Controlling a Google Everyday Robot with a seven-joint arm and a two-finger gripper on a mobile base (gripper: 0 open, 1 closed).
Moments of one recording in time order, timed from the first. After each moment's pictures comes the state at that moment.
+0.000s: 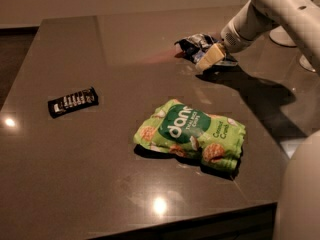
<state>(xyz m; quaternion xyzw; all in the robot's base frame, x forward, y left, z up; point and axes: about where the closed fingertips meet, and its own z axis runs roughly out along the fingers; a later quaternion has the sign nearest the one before) 0.726 -0.192 0.853 -0.34 0.90 0.06 0.27</state>
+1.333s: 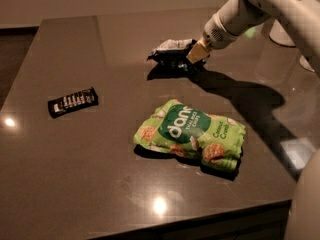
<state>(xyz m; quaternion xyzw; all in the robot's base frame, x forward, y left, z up) 0.697 -0.120 0.880 -0.44 0.84 0.12 0.28</state>
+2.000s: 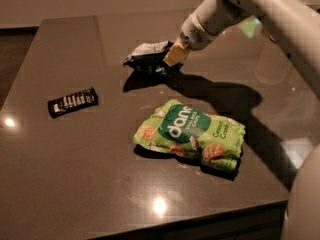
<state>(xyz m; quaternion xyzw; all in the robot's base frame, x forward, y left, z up) 0.673 -0.048 0.888 -0.52 0.79 0.16 0.28</state>
